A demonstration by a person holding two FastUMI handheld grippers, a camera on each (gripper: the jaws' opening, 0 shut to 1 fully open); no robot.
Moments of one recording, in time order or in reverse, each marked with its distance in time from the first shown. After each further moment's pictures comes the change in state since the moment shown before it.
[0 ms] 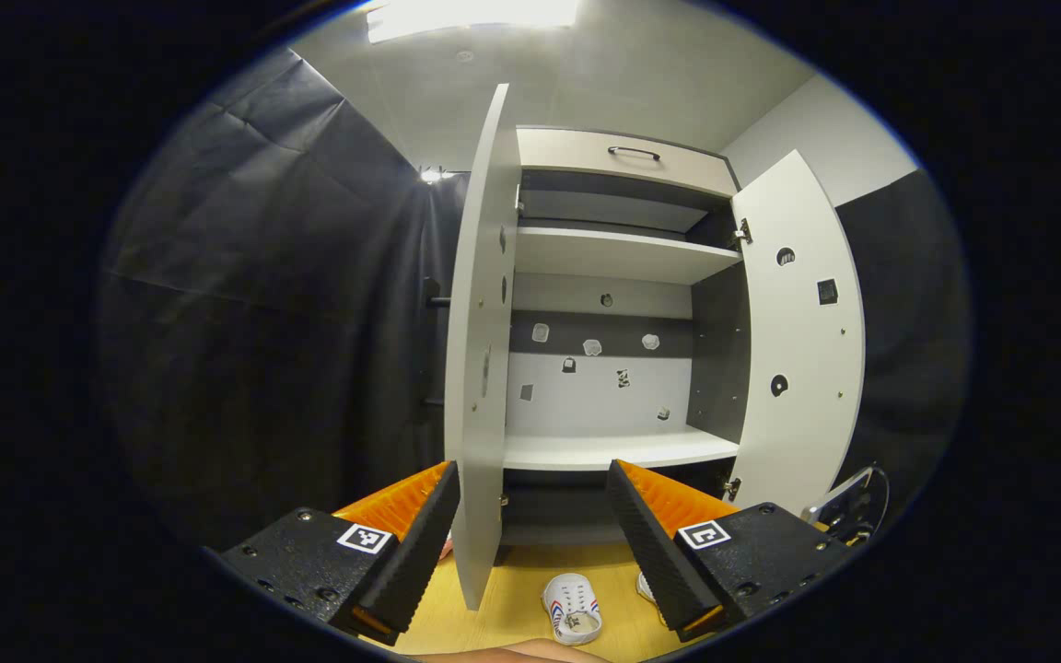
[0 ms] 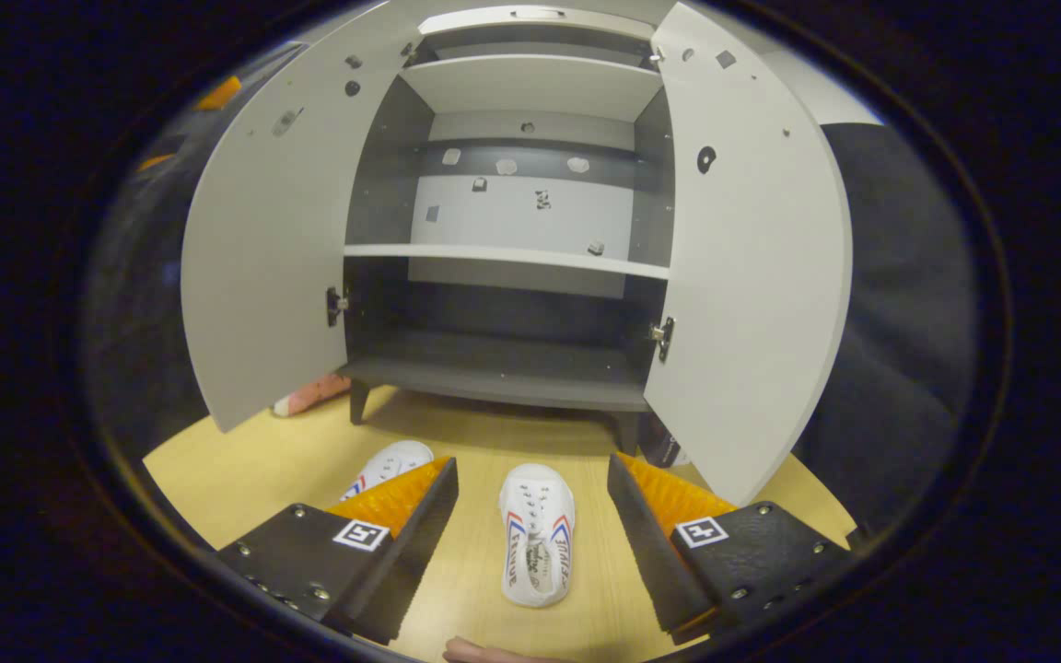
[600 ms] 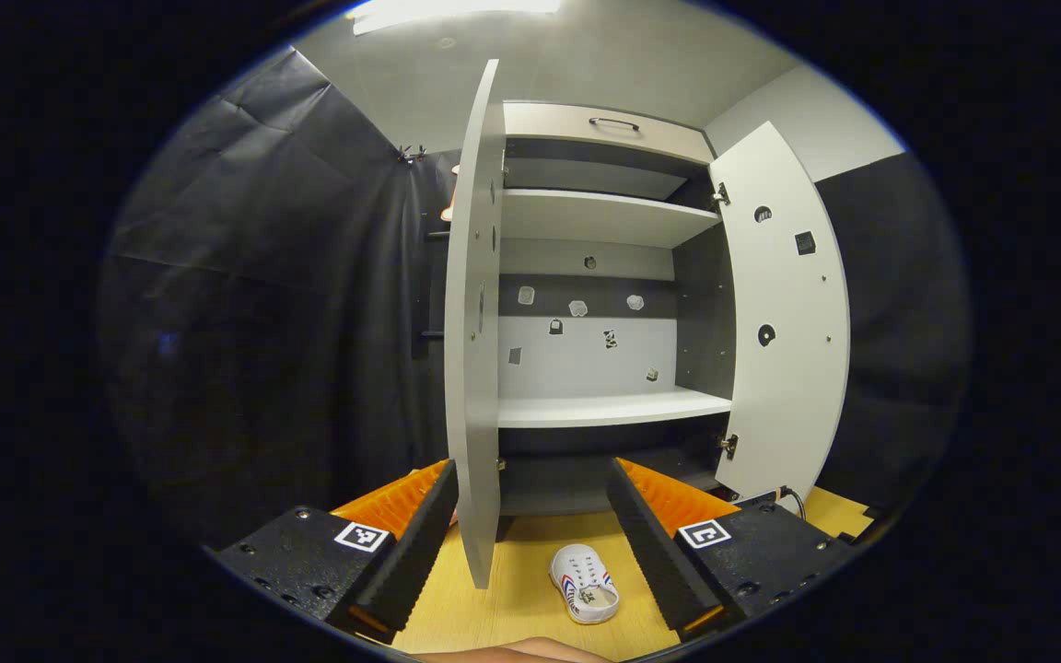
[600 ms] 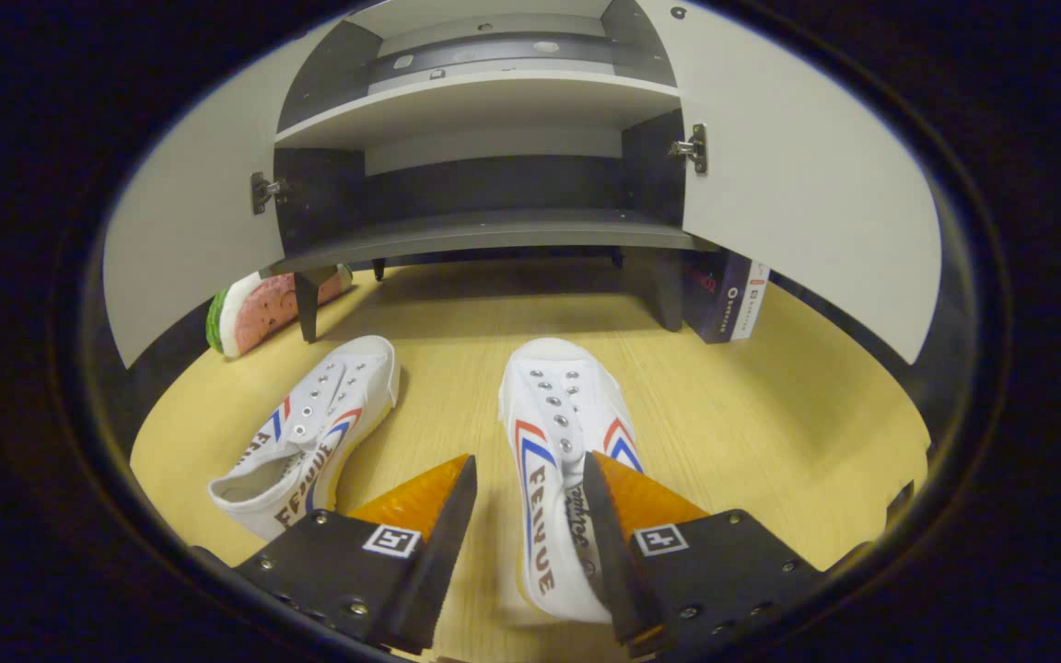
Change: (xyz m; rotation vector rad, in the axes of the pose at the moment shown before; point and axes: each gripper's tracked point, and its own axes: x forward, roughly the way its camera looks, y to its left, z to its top) left arm -0.011 0.000 -0.053 0.050 0.061 -0.081; right arm 0.089 0.020 -0.133 0.132 0.264 -0.012
